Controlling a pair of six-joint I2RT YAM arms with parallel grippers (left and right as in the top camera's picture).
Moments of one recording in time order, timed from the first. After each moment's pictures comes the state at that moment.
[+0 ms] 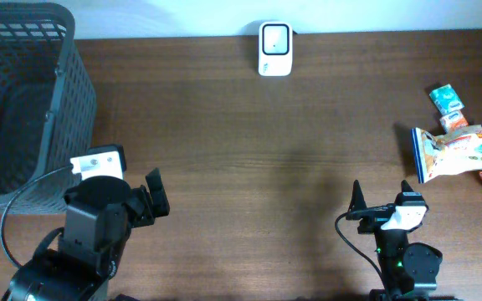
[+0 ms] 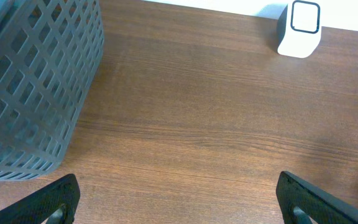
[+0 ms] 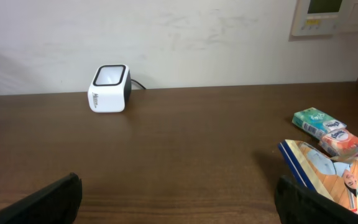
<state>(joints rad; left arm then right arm) -0.41 0.81 1.17 -1.07 -0.35 -0.41 -0.05 0.01 0.01 -0.08 -0.05 0.04</state>
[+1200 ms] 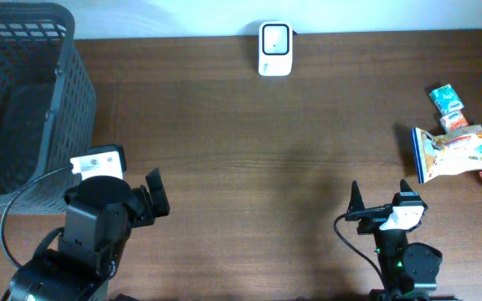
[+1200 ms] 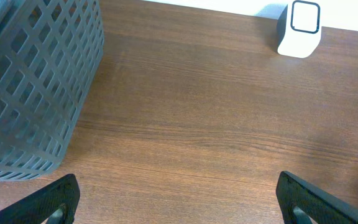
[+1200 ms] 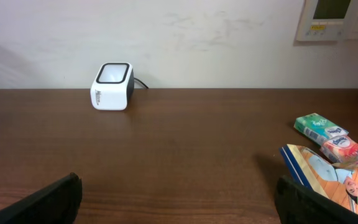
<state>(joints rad) -0.41 0.81 1.17 -1.07 -0.35 -0.41 -0.05 0.01 0.01 -0.07 -0.06 0.01</state>
